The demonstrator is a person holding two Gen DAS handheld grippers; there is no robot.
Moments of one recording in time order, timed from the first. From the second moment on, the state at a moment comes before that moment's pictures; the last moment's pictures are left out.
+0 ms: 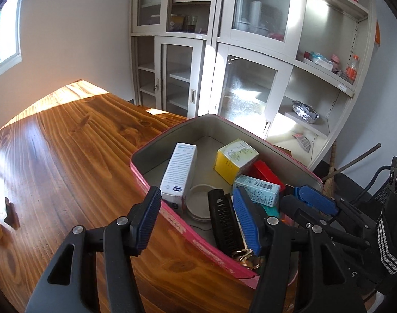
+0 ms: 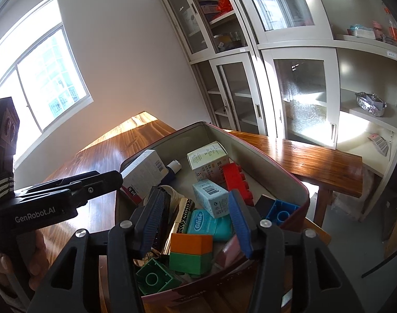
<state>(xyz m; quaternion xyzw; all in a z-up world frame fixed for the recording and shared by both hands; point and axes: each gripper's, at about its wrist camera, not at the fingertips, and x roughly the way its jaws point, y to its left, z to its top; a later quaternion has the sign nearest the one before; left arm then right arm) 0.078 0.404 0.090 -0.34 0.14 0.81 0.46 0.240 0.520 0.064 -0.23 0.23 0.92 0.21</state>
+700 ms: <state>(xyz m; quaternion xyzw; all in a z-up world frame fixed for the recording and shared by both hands) 0.025 0.317 0.090 -0.35 0.10 0.86 0.36 0.206 0.461 0.084 -0.22 0.19 0.94 0.15</state>
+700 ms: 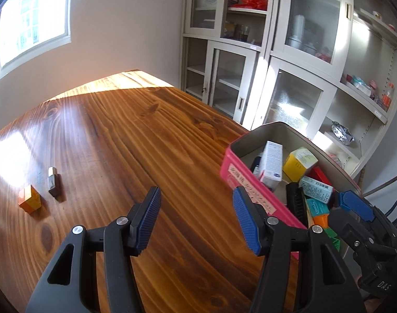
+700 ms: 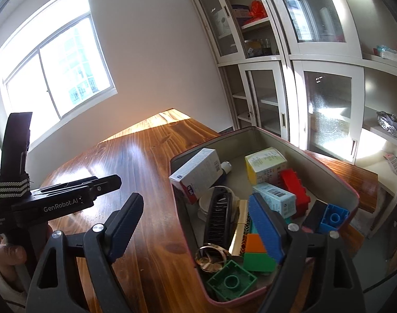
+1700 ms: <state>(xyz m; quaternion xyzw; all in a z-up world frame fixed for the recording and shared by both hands) -0.091 0.151 0.059 -0.39 0.01 0.91 0.13 0.109 0.347 0.065 -0.30 0.12 0.95 0.03</state>
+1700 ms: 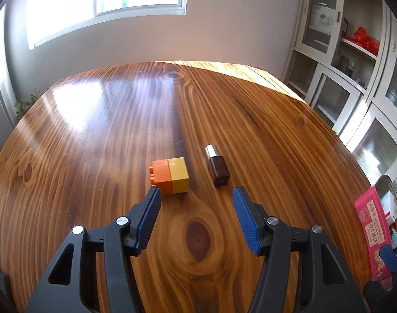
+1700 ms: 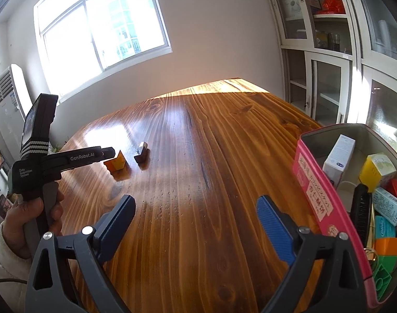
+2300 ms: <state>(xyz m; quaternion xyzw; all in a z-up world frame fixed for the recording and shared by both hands) -0.144 0.139 0.025 -0.42 0.02 0.90 0.09 0.057 0.329 0.053 -0.33 0.10 0.94 0.01</state>
